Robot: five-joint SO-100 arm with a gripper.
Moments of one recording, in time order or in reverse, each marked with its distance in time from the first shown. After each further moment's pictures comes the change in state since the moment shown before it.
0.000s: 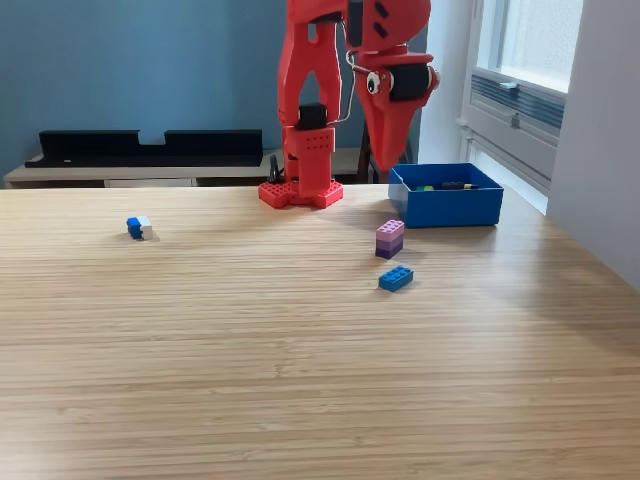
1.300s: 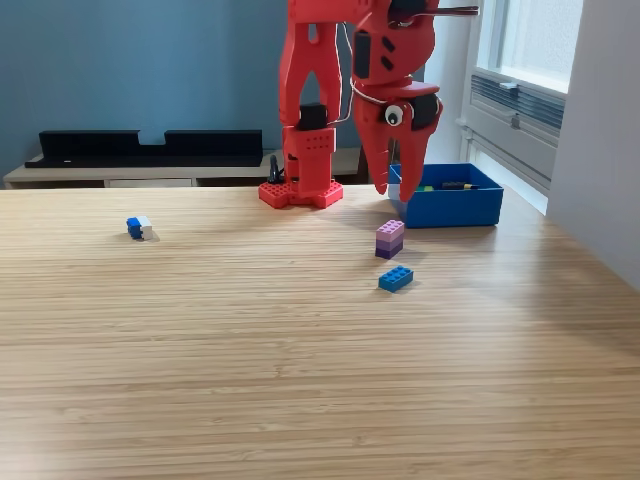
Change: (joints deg) arm -3.8 0.0 10.8 -8.1 -20.5
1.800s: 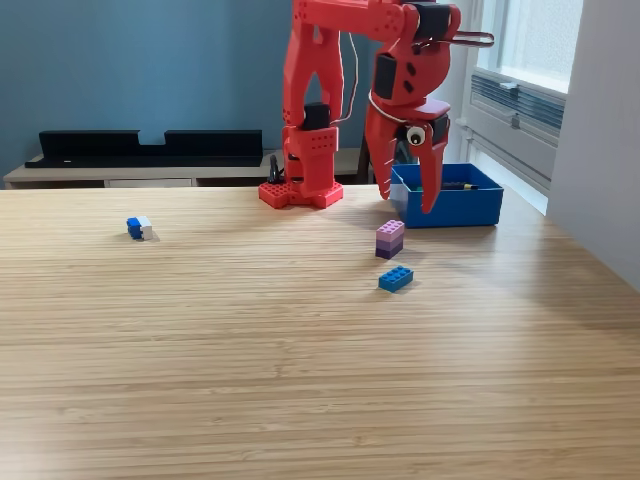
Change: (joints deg) arm -5.9 0.1 7.0 0.0 -4.8
